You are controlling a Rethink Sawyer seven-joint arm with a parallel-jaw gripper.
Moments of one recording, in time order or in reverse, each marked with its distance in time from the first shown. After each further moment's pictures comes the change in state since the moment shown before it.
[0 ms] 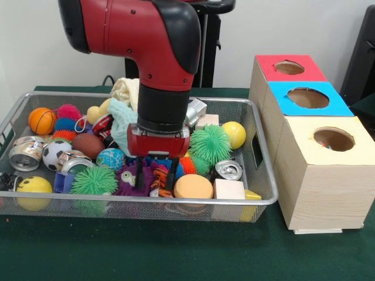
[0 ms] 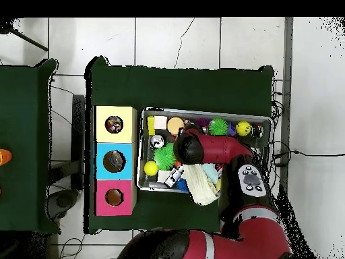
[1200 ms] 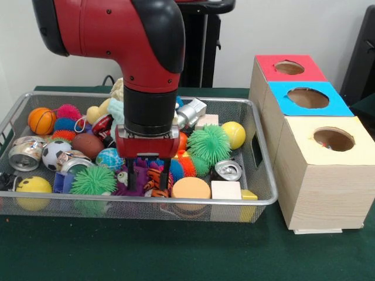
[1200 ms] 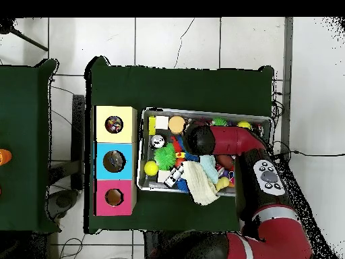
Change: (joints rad) arm -0.106 -0.010 0.131 -0.057 -0.060 0.176 0.000
